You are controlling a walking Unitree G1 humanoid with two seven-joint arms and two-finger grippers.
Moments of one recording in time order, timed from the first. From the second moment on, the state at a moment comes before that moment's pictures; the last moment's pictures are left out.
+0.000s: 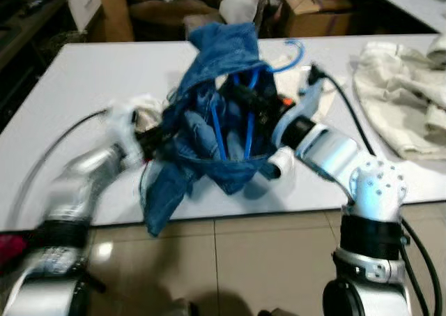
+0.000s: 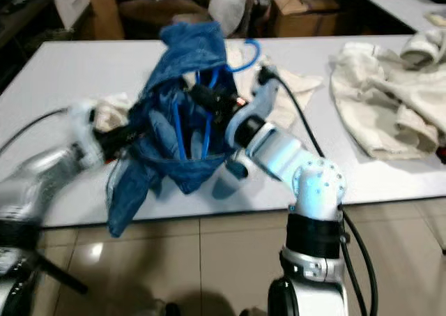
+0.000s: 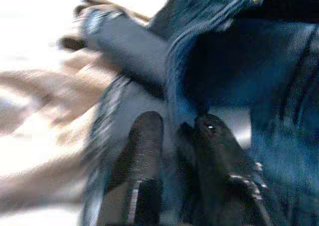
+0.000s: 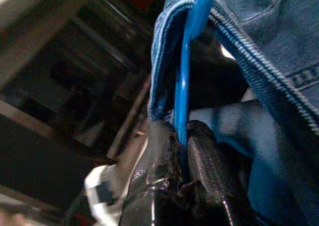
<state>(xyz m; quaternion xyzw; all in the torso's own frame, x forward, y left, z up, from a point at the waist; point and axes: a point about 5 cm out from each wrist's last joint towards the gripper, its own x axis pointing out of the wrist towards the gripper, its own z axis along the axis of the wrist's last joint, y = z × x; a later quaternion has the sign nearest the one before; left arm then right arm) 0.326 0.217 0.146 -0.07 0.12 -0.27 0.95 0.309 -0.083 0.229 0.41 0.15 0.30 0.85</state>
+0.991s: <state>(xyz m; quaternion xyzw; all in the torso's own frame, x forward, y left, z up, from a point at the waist) 0.243 0.210 0.152 -0.01 0.10 -0.20 0.97 0.299 -0.105 0.278 0.35 0.05 0.30 0.89</state>
